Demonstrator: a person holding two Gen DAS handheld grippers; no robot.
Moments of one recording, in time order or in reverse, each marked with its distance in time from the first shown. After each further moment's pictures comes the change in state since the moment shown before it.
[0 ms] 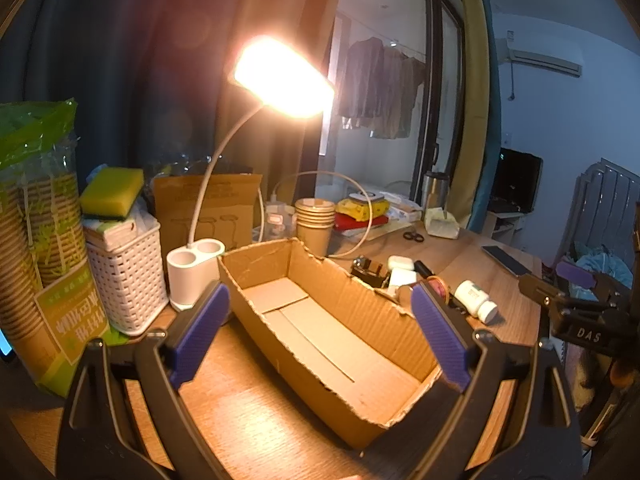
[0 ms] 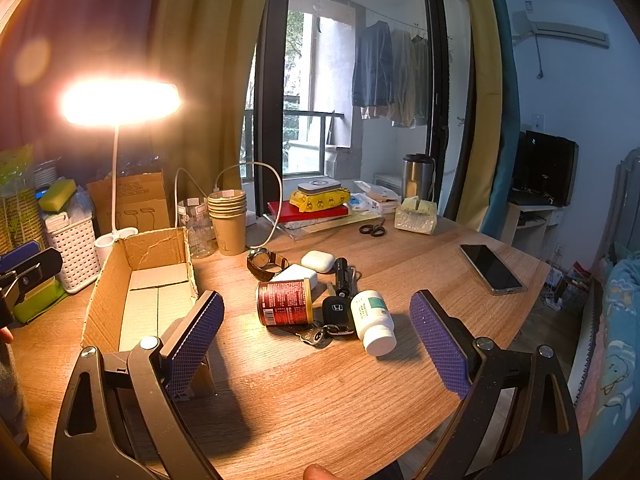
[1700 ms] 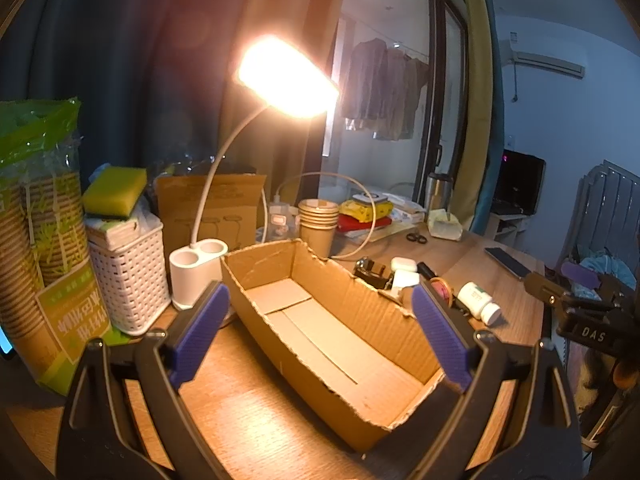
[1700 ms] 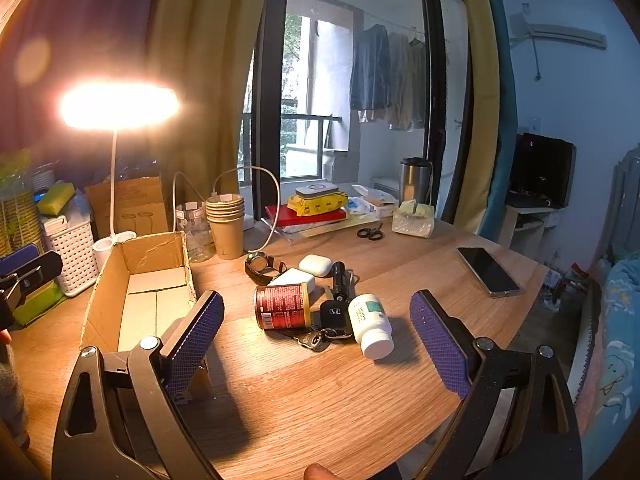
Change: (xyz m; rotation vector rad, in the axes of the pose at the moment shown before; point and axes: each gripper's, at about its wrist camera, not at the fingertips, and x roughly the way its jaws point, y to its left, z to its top) left arm 0.002 -0.001 -0.003 -0.001 -0.007 0.014; right arm 0.001 -0.002 0.000 0.004 -0.009 -0.004
